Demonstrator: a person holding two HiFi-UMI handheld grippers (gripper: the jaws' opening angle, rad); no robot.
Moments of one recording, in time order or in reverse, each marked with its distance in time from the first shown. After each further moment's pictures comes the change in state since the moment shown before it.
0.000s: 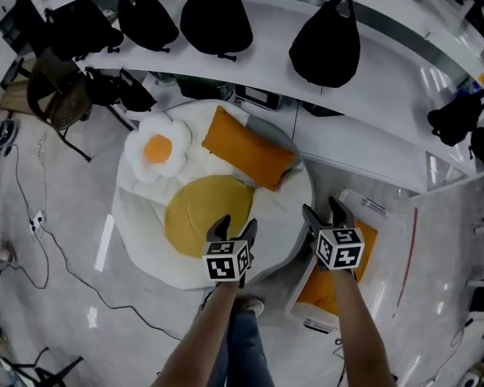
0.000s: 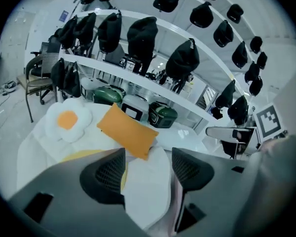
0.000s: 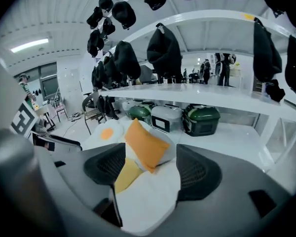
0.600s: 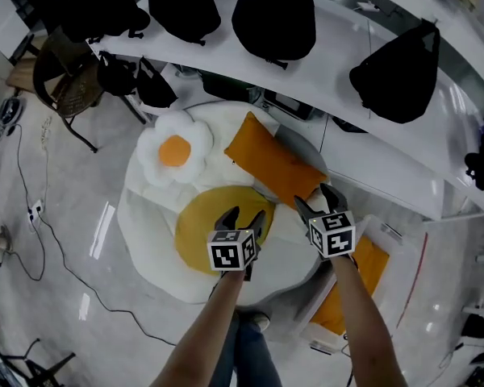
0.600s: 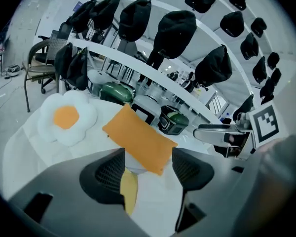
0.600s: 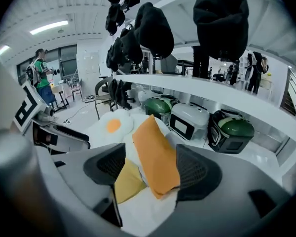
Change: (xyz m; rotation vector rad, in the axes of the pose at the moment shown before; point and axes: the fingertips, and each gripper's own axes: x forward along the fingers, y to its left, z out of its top) left arm 0.073 0.103 0.043 -0.123 -0.022 -0.013; right arm 0.161 0.076 0.043 -0.242 0.088 0.131
